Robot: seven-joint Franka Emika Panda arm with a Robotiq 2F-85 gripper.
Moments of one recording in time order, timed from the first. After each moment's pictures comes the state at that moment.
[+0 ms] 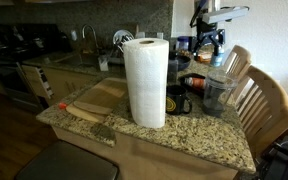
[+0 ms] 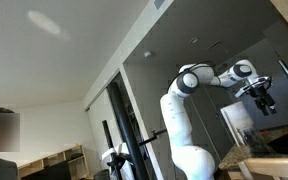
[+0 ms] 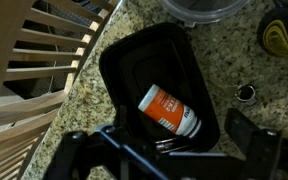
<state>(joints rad) 0.03 0.09 0.07 -1.74 -0.08 1.67 0.56</state>
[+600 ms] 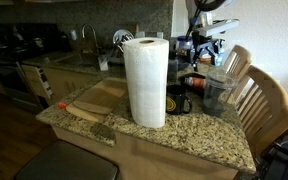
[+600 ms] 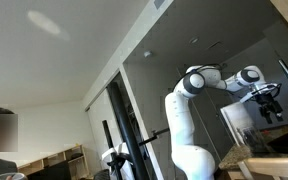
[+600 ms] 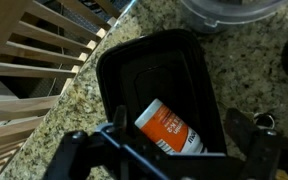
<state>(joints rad) 0.04 0.18 0.06 -1.72 -0.09 1.64 0.44</state>
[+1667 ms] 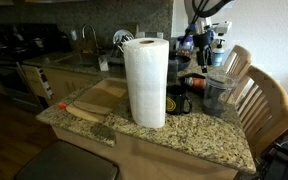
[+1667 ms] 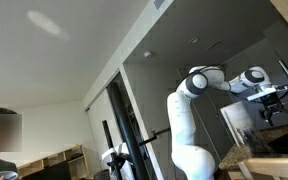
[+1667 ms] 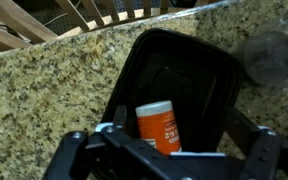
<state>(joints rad) 0.03 0.23 0.04 -1.70 -0.15 1.61 -0.25</state>
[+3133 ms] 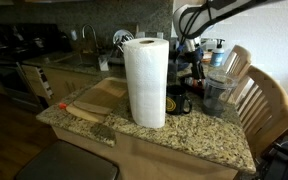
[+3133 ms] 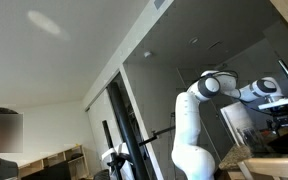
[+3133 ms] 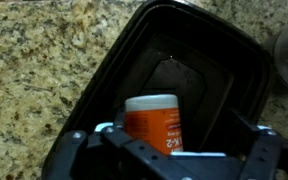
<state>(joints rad) 0.03 0.41 0.05 -1.62 -0.14 1.60 -0.37</state>
